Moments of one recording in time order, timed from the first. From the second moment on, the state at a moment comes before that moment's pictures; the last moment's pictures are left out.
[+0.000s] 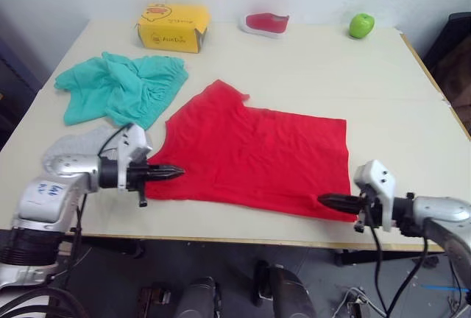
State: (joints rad) left arm -0.38 0.82 0.01 -0.01 -0.43 0.58 -1.08; right arm 0.00 -0.88 -0.13 -0.36 0.54 0.66 0.93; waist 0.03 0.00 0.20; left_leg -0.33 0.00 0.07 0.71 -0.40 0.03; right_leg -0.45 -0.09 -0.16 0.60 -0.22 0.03
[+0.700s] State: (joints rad) left arm -0.31 0.94 0.15 -0.02 -0.42 0.54 -1.12; right arm 0.16 -0.96 -0.38 -0.36 0.57 0.56 1.06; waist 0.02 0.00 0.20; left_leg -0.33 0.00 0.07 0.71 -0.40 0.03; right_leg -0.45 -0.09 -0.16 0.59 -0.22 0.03
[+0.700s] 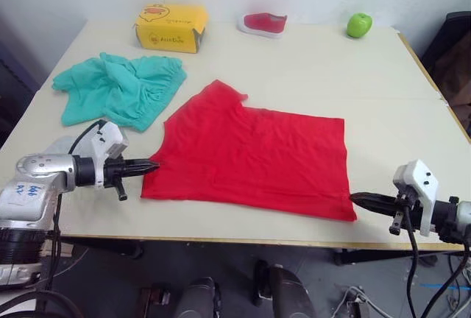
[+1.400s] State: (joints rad) left arm -0.19 0.92 0.03 -0.03 -0.20 0.23 -1.08; right arm 0.10 -0.99 -0.11 -0.30 0.27 0.30 1.09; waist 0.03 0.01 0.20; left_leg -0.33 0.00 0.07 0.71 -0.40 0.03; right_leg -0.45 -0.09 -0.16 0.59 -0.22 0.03
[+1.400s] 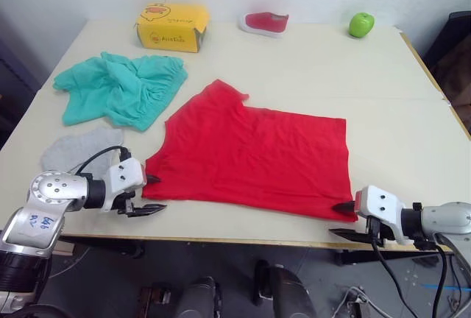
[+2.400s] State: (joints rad) left arm 0.00 0.97 0.07 -0.26 -0.31 0.38 -1.11; right arm 0.24 -1.06 -0.20 -0.24 0.30 0.18 1.26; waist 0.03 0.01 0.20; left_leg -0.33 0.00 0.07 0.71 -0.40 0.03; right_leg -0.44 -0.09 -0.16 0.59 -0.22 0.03
